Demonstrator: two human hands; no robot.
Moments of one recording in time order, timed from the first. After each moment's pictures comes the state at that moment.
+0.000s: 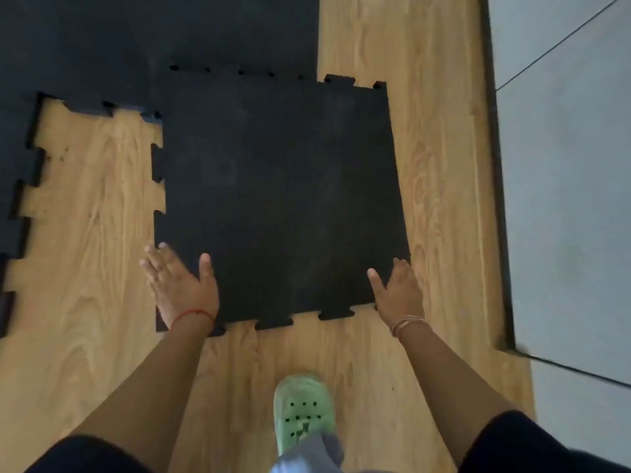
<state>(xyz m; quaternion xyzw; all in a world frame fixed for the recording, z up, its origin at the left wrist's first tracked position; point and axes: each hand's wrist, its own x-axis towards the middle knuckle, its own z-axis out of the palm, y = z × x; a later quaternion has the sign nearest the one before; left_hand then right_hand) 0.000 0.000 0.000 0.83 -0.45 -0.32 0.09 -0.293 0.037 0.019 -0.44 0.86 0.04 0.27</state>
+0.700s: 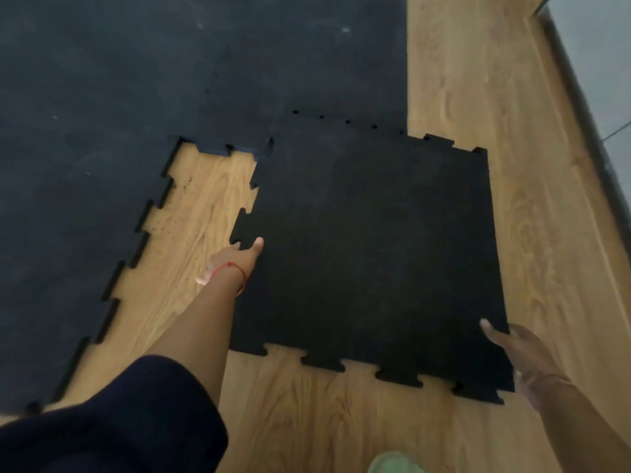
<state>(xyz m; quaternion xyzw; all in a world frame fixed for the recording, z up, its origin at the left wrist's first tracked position) 0.092 -0.081 -0.052 0.86 -0.34 -0.38 0.08 -0.312 0.039 -0.035 -0.21 0.85 -0.18 0.44</state>
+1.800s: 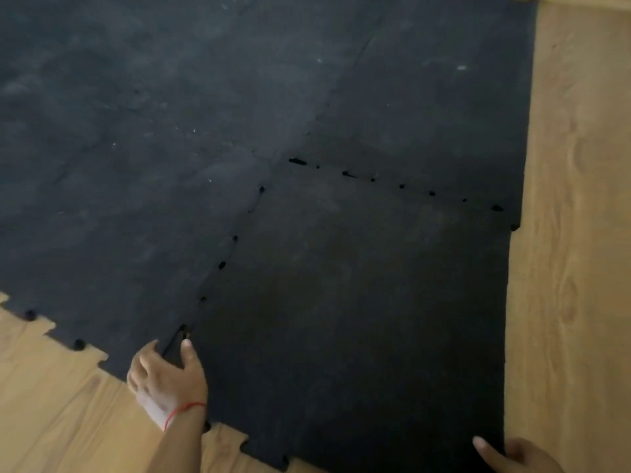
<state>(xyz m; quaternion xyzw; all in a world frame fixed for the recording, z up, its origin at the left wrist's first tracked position) 0.211 0.083 -0.063 0.95 -0.13 -0.06 0.28 -0.183 0.028 -0.024 -0.46 0.76 0.21 0.39</state>
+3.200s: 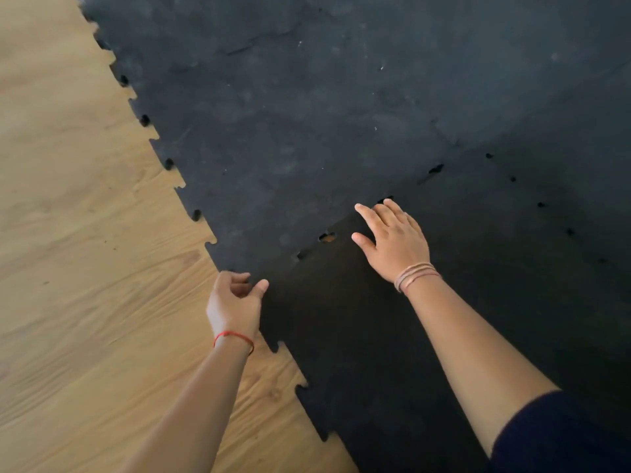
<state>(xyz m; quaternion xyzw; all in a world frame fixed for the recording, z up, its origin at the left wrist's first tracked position) 0.247 0.110 -0.054 0.87 0.07 -0.19 0.45 0.165 -0.105 -0.060 -0.96 0.26 0.06 0.09</state>
